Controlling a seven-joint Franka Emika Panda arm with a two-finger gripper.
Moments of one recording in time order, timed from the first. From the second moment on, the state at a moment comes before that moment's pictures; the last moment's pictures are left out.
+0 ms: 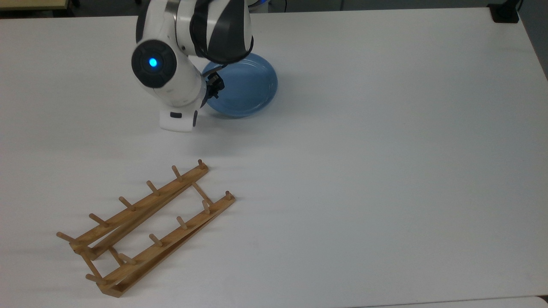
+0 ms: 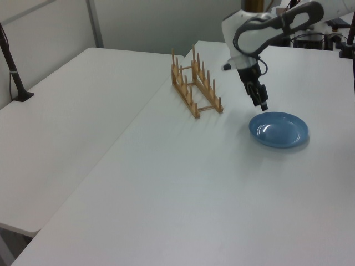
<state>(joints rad) -0.04 0.45 -0.06 -1.63 0.02 1.70 -0.79</state>
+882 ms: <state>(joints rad) 0.03 0.08 -0.06 -1.57 0.00 1.62 -0.04</state>
